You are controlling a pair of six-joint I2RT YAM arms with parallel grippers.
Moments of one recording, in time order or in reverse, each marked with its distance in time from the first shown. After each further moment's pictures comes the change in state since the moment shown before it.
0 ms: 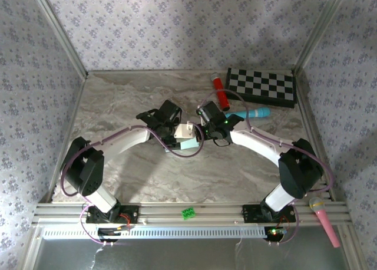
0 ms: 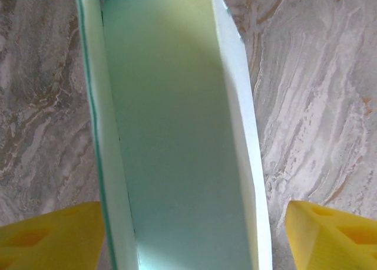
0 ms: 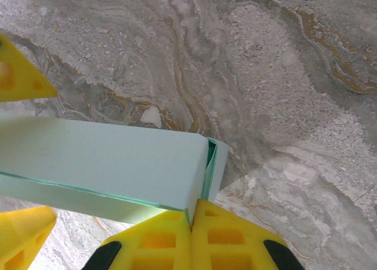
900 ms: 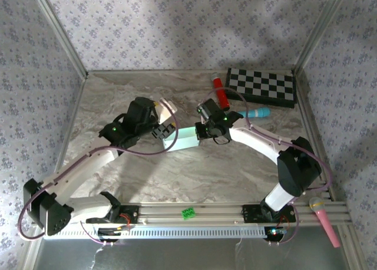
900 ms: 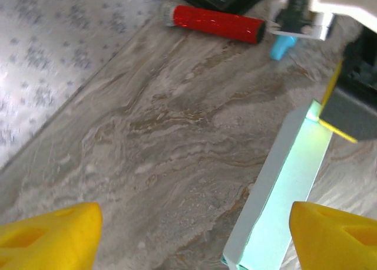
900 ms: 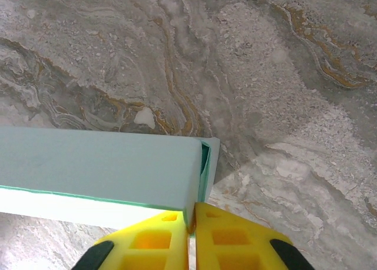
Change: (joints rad) left arm 0.032 -0.439 -0.113 0.146 -0.153 -0.586; right arm -0.007 0.023 0.056 -0.061 0.006 0.016
